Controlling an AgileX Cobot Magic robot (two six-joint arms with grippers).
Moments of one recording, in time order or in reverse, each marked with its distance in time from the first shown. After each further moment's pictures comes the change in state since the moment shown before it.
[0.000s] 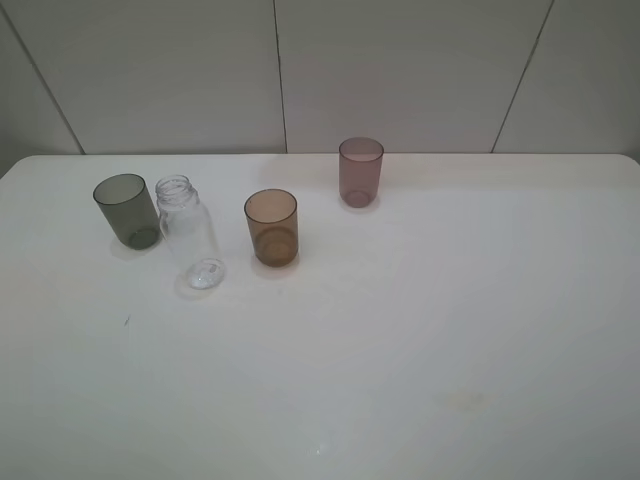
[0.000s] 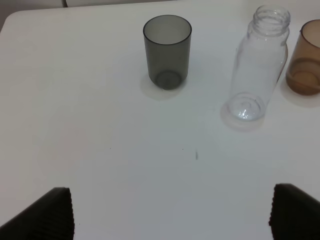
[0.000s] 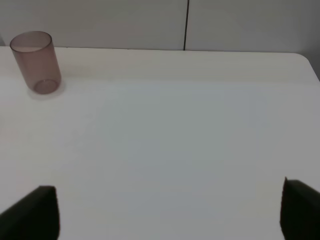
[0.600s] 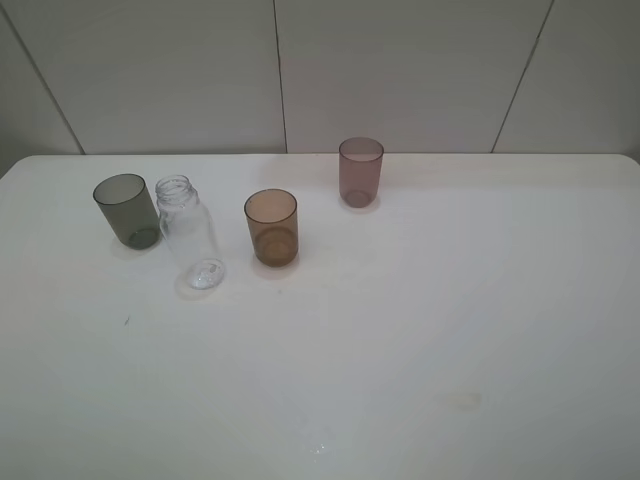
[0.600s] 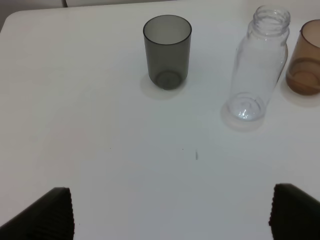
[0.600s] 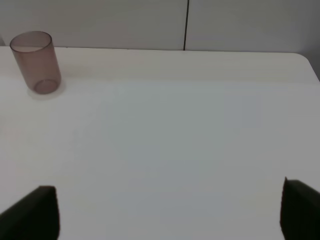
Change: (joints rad) left arm 0.000 0.000 0.000 0.000 0.000 0.000; right arm 0.000 0.000 0.000 0.000 0.000 0.000
